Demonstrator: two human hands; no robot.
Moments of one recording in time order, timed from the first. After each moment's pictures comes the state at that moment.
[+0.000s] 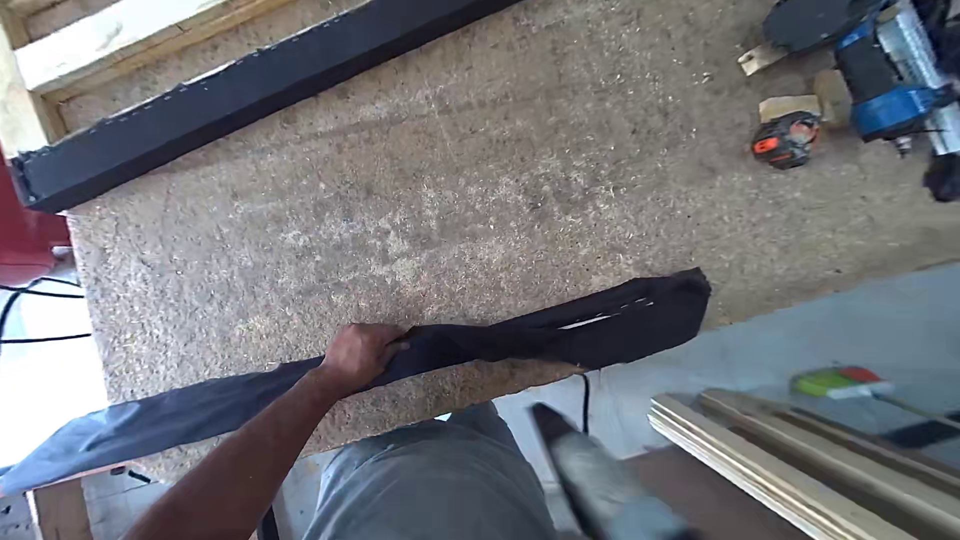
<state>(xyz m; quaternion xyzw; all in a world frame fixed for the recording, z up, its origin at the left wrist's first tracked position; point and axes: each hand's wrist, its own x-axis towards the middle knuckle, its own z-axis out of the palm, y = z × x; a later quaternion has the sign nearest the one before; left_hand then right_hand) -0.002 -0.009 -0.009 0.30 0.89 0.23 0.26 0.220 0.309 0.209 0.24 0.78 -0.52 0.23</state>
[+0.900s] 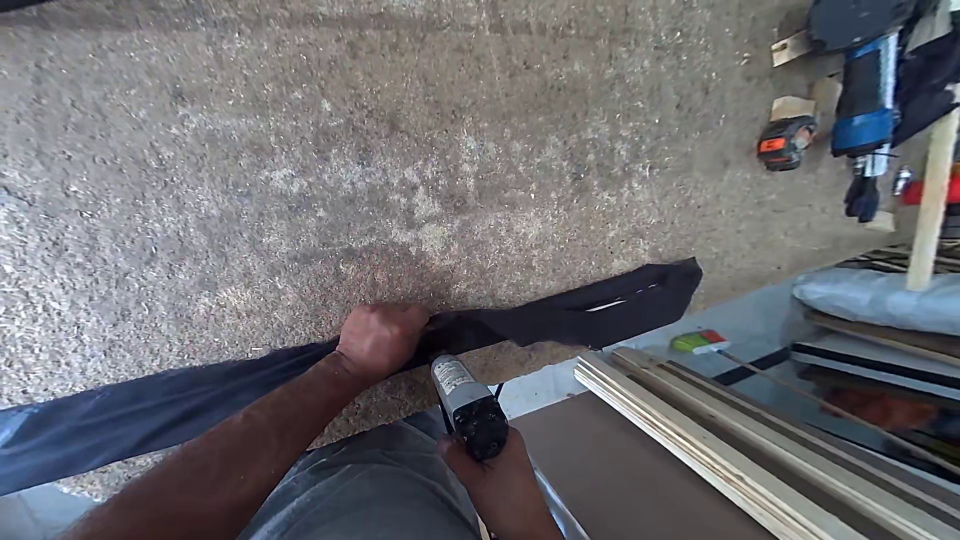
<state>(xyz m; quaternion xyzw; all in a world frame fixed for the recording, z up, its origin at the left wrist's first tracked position) 0.007 -0.016 -0.039 0.32 0.89 0.30 0.10 0.144 0.131 0.092 0.32 0.78 -0.48 0.26</state>
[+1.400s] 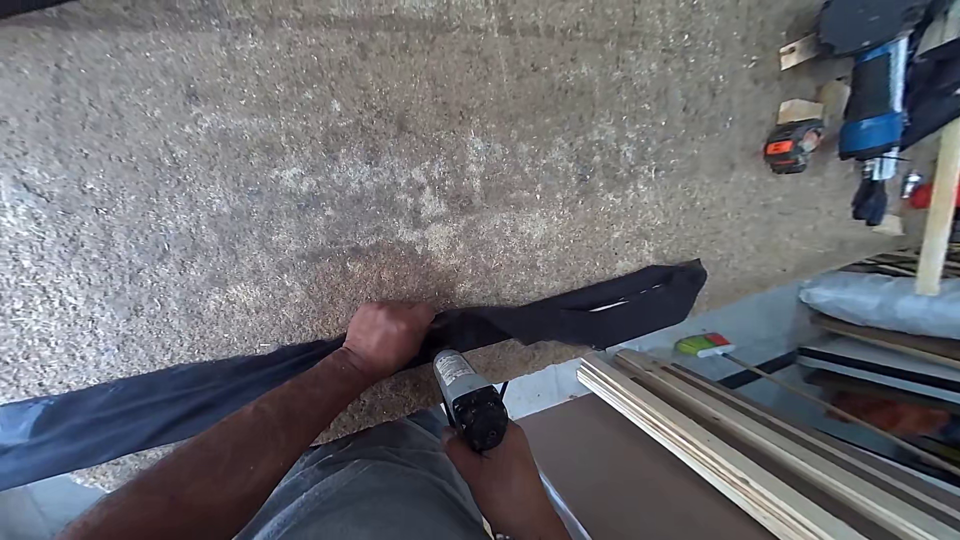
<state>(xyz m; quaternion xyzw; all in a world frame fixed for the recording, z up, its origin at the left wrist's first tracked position) 0.006 -0.014 -0.039 0.32 0.89 0.29 0.11 0.129 0.125 0.102 0.34 0.77 -0.45 0.30</state>
